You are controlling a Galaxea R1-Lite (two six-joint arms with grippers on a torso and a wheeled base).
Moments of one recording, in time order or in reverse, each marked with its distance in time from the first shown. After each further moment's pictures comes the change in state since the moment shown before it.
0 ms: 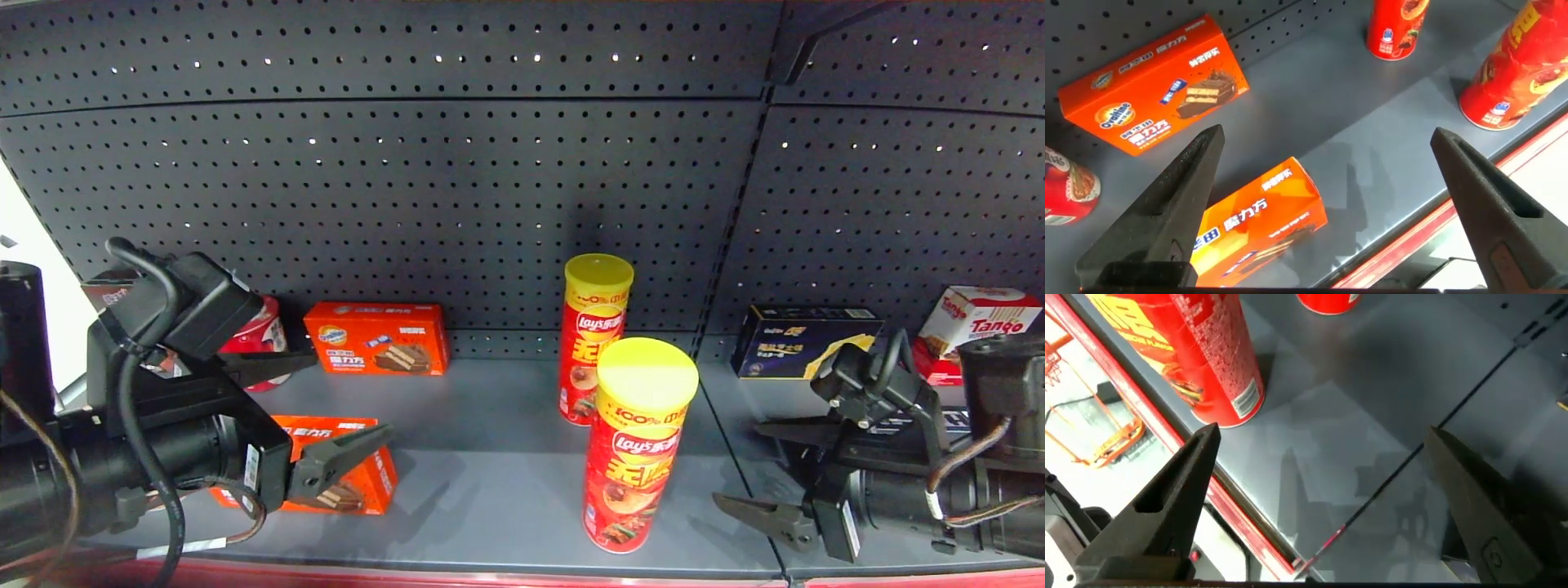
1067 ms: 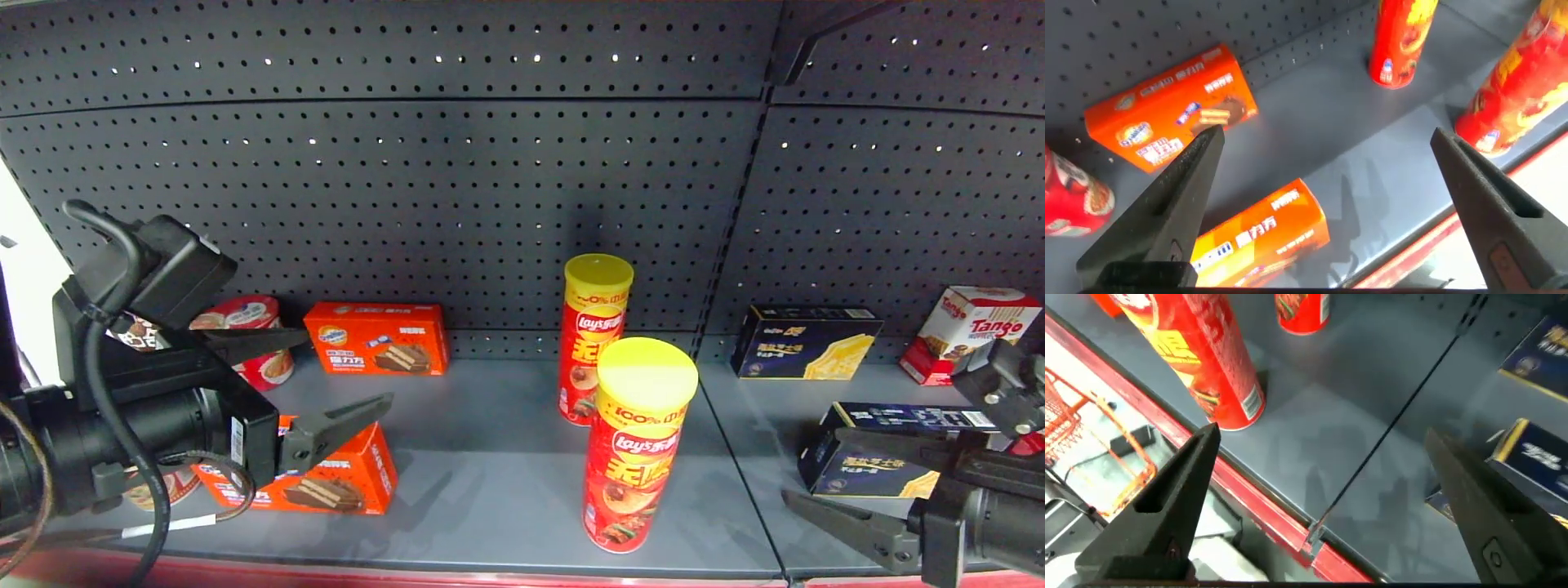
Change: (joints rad) left arm 0.001 -0.016 -0.043 0.007 0.004 -0.021; right arm -0.027 -0.246 0.081 0.049 -0.050 0.152
